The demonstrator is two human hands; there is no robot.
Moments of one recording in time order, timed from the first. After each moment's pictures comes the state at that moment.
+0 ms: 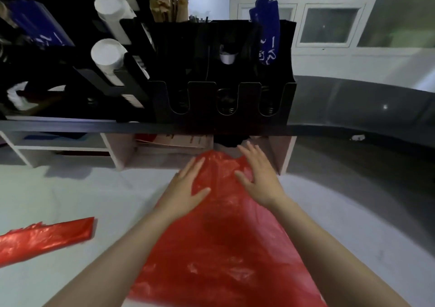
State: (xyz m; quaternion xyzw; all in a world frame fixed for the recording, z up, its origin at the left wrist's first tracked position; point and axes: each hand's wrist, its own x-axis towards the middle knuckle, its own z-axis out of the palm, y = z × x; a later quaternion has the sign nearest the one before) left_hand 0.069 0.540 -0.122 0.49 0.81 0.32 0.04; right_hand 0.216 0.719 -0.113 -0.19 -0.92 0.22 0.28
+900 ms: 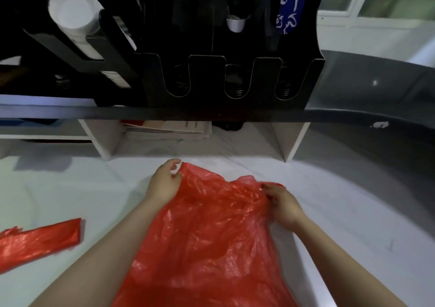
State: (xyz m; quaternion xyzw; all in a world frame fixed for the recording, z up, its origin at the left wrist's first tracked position) left_hand -0.002 0.550 -0.164 0.29 0.86 0.39 0.15; right_hand 0.247 0.740 -0.201 -0.25 -0.90 0.33 0.15
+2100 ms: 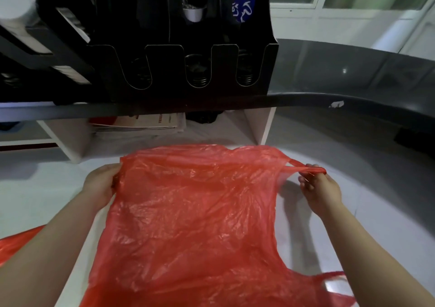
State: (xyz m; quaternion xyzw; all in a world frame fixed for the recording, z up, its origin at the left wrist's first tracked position) left_hand -0.062 0.511 -0.182 0.04 0.69 0.65 0.30; right_hand 0.347 0.790 -0.185 -0.50 -0.31 0.67 0.45
